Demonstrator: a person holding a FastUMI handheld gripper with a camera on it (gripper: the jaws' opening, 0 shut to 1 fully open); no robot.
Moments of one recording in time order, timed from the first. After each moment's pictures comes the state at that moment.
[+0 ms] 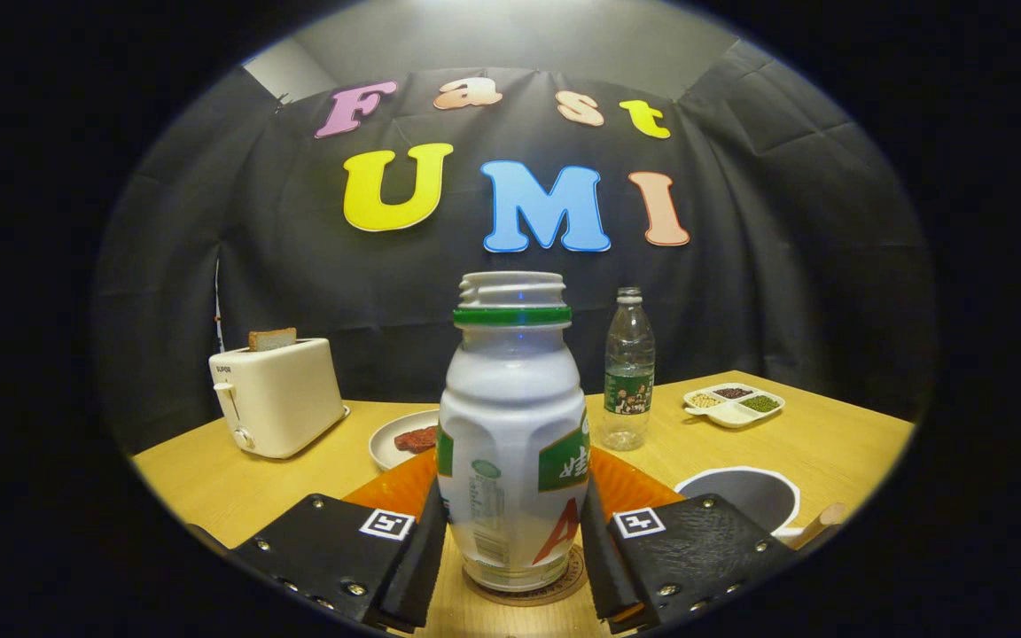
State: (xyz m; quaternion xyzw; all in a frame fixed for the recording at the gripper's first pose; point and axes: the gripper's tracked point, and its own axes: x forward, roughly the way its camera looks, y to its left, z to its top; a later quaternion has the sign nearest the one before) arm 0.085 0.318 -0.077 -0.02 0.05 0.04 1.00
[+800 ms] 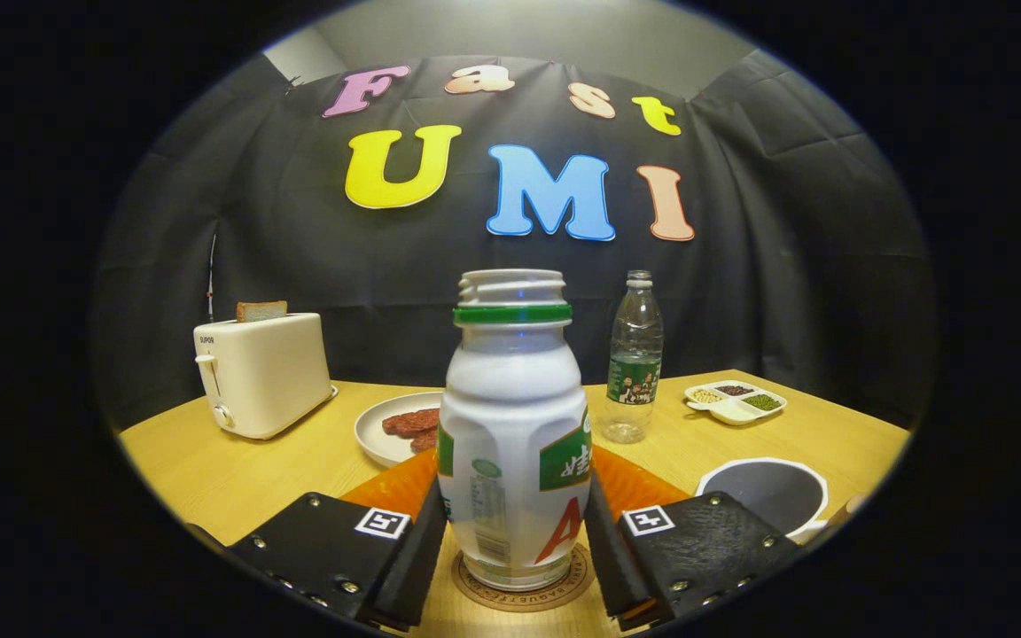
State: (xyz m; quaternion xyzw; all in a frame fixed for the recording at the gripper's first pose) arm 0.095 0.324 -0.096 -0.03 0.06 0.04 1.00
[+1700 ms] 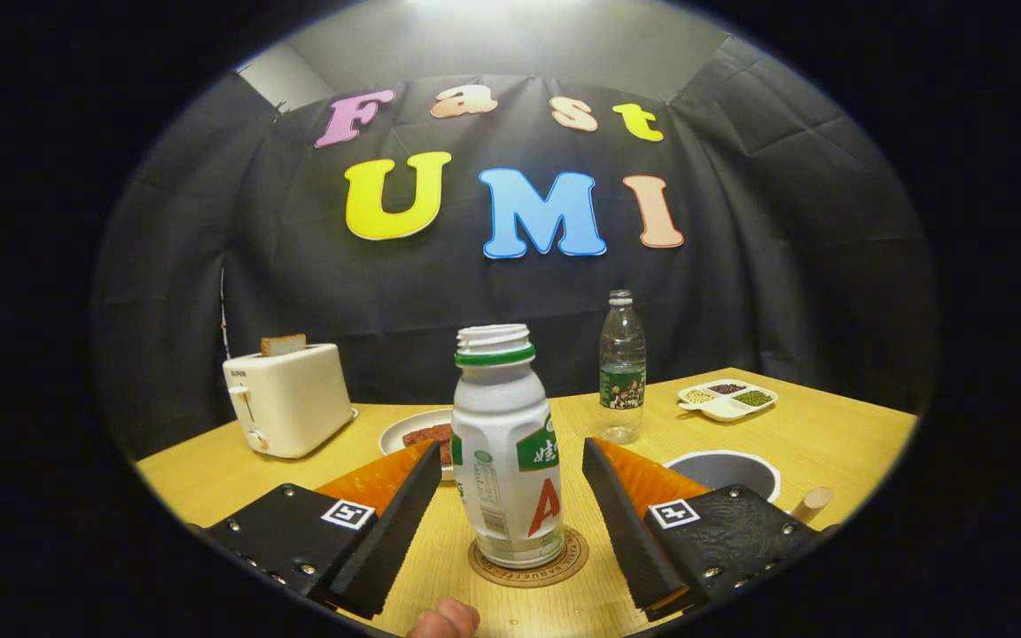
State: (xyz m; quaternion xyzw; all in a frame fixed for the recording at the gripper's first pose) arm 0.044 0.315 -0.064 0.01 0.03 0.05 1.00
